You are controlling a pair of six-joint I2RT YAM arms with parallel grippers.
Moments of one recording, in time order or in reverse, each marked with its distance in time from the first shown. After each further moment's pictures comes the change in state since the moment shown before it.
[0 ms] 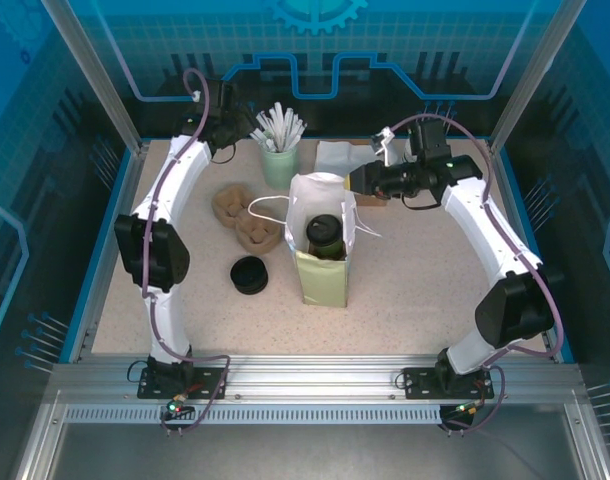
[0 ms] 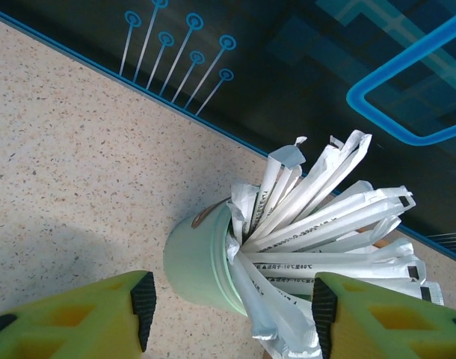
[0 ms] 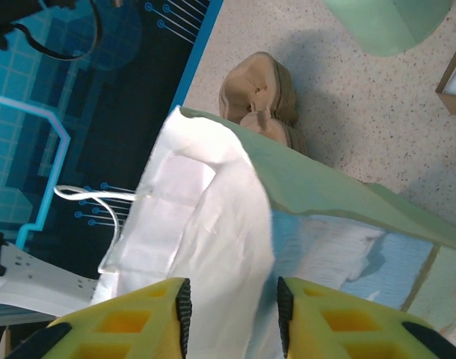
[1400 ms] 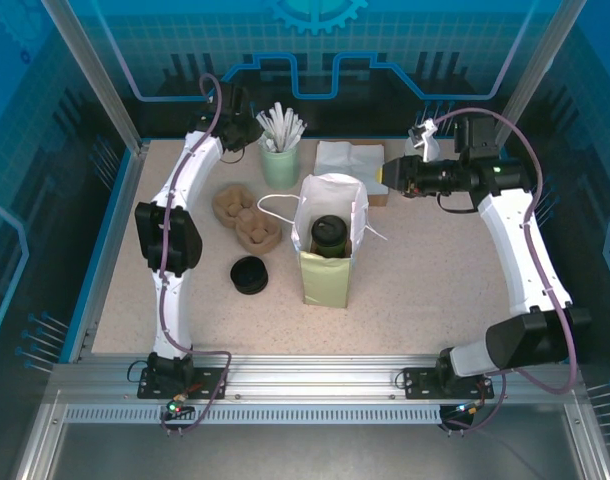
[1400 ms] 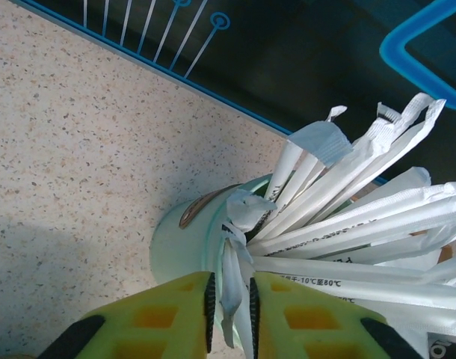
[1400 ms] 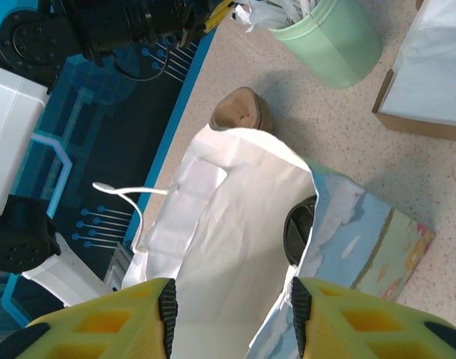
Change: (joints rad) left arm 0.002 0.197 0.172 -0.061 0.079 0.024; right arm -0.150 -0.161 0.022 -0.171 -0.005 -0.053
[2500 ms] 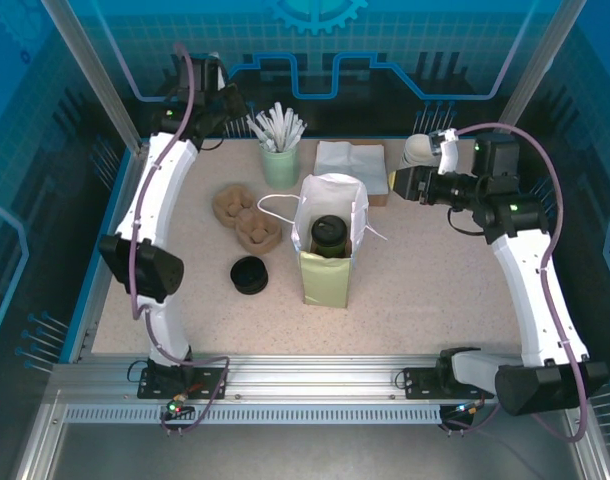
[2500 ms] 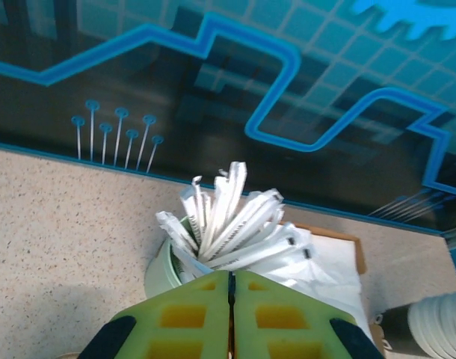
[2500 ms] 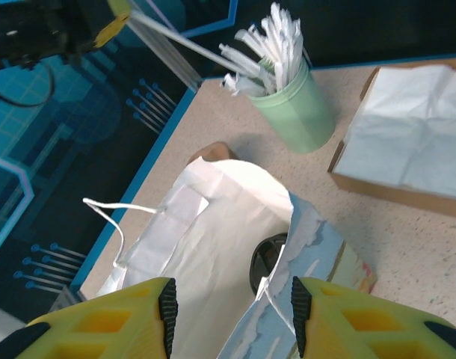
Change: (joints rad) left arm -0.030 -0.334 -0.044 -0.007 -0.021 0.209; right arm -0.014 -0.241 -0.183 0.210 0.145 0.008
